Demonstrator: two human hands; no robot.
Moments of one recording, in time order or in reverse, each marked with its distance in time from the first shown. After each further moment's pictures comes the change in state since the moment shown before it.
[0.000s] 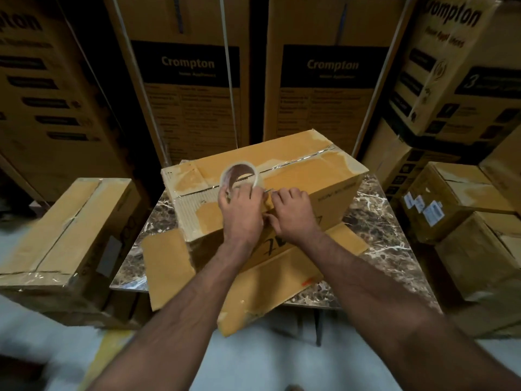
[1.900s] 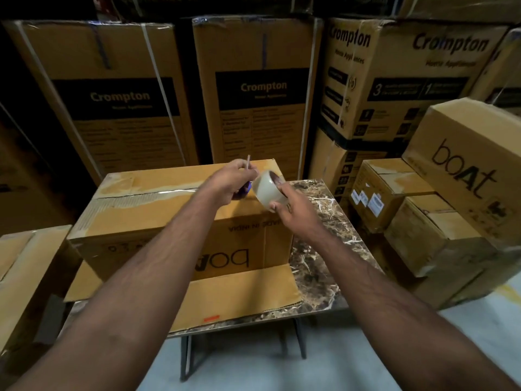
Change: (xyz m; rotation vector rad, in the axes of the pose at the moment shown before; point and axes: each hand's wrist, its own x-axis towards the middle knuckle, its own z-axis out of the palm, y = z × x) left_hand 0.113 0.073 -0.030 -1.041 -0.662 -0.355; right_hand -0.050 0.089 -0.029 0.871 0.246 0.386
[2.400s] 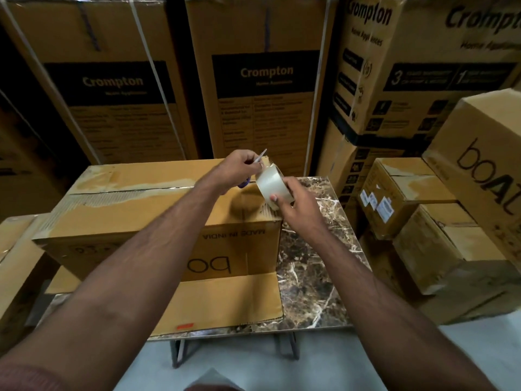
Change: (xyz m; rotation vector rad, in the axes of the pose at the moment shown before) left_hand 0.070 0.017 0.052 0.333 -0.036 0.248; right_hand 0.038 0.056 -0.037 0.200 -0.012 0.035
